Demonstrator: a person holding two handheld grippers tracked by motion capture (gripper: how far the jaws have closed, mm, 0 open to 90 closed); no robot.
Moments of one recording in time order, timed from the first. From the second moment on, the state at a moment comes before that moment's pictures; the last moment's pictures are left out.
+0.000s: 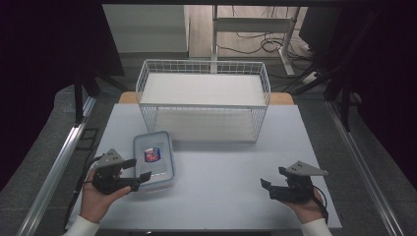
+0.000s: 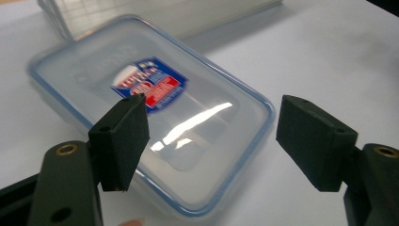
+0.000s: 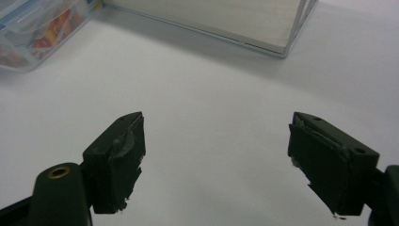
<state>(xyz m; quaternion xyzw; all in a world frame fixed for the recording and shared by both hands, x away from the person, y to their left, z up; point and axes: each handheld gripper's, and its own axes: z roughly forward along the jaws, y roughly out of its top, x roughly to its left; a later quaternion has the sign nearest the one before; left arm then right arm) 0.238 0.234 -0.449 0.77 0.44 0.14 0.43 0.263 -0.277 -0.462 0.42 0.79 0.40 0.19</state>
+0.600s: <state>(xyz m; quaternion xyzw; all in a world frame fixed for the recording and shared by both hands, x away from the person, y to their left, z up) 0.317 0.273 -0.453 0.77 0.48 0.15 0.40 0.265 -0.275 -0.466 0.42 0.80 0.39 0.19</state>
